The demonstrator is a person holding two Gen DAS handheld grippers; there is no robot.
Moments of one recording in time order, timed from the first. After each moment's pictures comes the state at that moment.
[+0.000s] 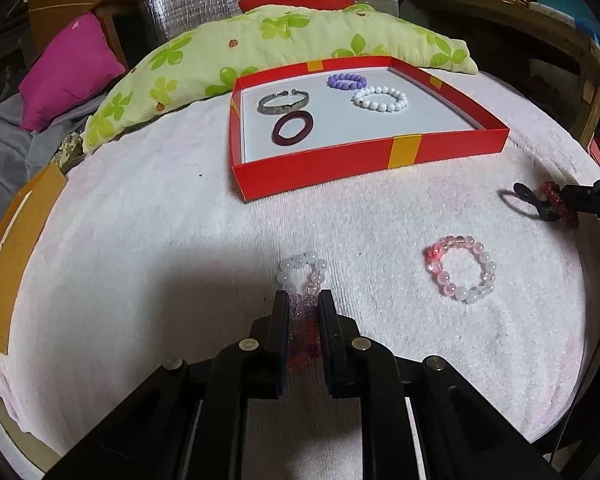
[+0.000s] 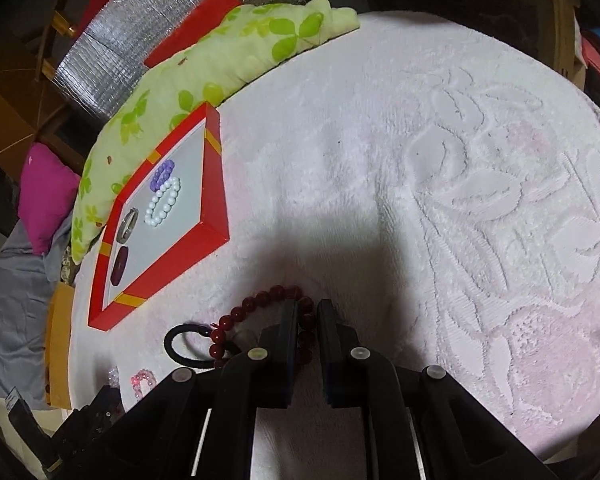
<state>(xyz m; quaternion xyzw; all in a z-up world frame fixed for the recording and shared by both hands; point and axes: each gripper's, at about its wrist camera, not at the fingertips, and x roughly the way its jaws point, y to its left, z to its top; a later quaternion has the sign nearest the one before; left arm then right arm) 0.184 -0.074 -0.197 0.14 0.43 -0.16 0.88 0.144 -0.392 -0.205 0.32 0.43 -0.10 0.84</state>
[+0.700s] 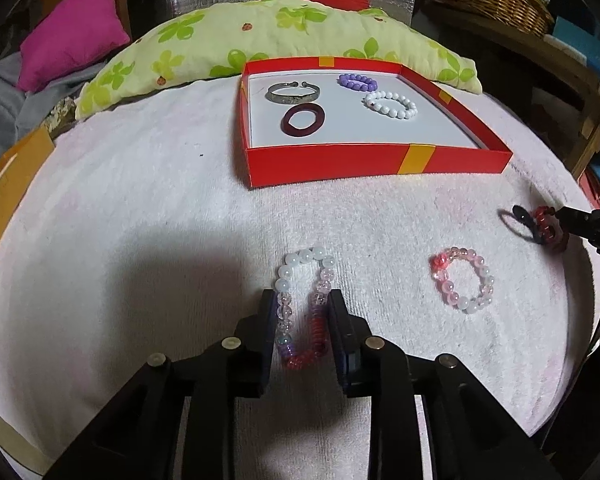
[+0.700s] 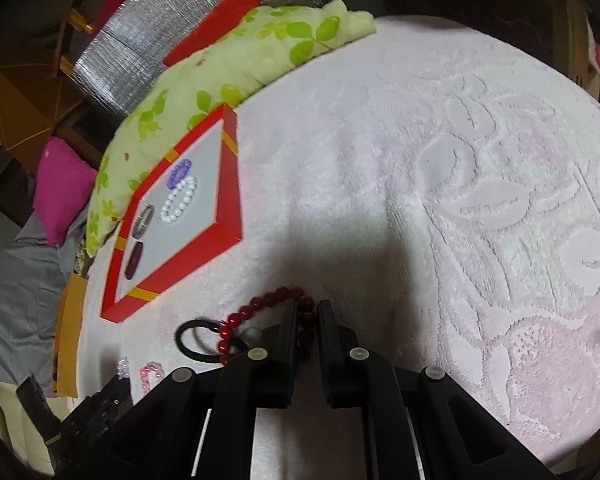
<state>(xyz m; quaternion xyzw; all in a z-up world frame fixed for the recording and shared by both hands) 0.194 -0.055 -0.201 0.06 0.45 -0.18 0.87 0.135 -0.395 -0.200 0.31 0.41 -0.07 0.85</state>
